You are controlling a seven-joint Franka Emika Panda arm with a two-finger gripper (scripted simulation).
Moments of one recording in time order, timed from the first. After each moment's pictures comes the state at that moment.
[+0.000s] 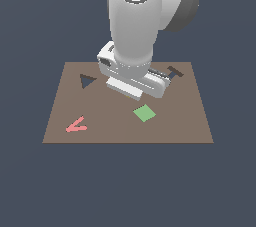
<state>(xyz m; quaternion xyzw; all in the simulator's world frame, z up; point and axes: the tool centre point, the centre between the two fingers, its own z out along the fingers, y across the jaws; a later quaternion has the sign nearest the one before) -0.023 0.012 0.033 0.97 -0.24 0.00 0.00</state>
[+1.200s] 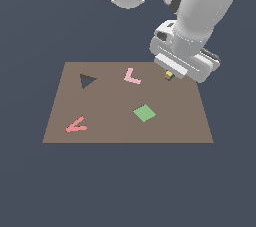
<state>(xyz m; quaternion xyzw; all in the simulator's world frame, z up) -0.090 0.156 0.039 0.93 -0.37 0.00 0.00</state>
